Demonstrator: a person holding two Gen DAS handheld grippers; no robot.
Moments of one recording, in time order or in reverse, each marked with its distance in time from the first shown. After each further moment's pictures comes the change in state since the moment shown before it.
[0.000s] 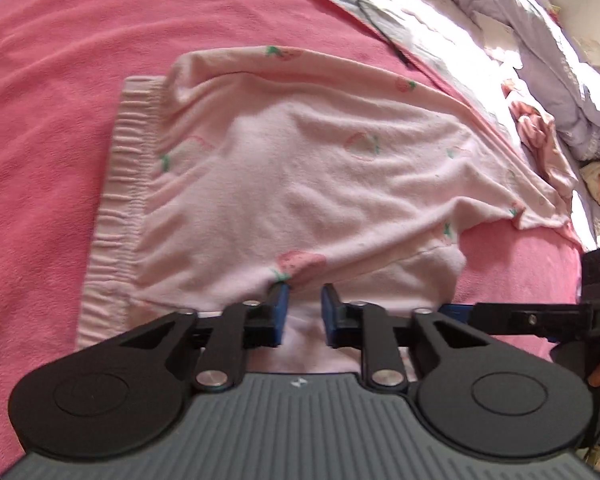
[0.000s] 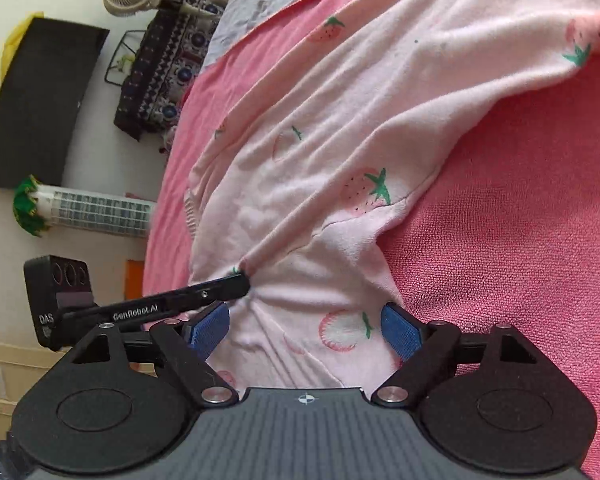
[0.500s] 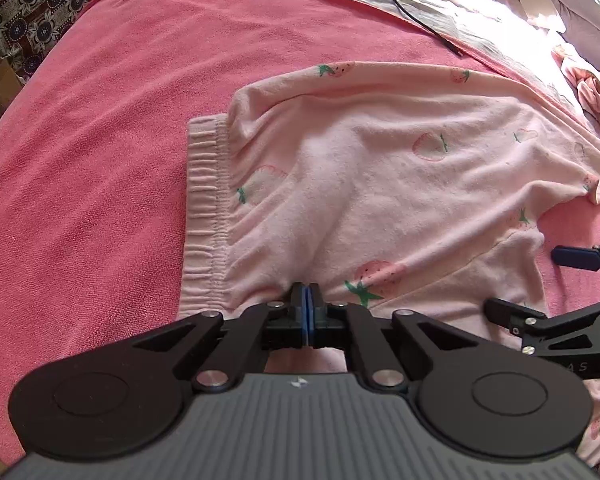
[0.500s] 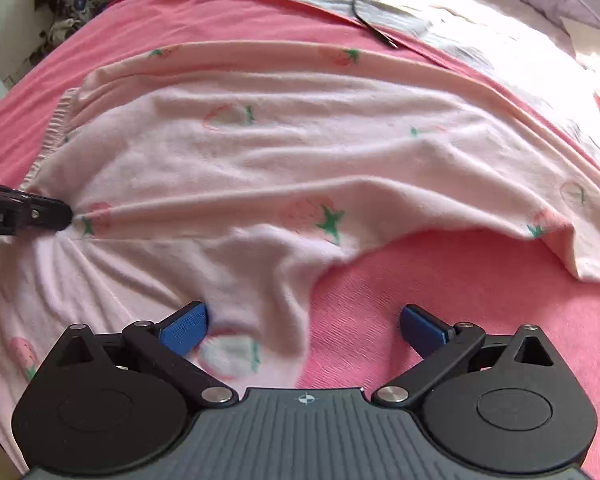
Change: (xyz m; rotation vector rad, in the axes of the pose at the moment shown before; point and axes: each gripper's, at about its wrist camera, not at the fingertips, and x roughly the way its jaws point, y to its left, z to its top) left arm -0.001 -0.013 0.003 0.136 -0.023 0.164; right arm 0.042 0.061 -0.019 -0.417 -0.088 -0.714
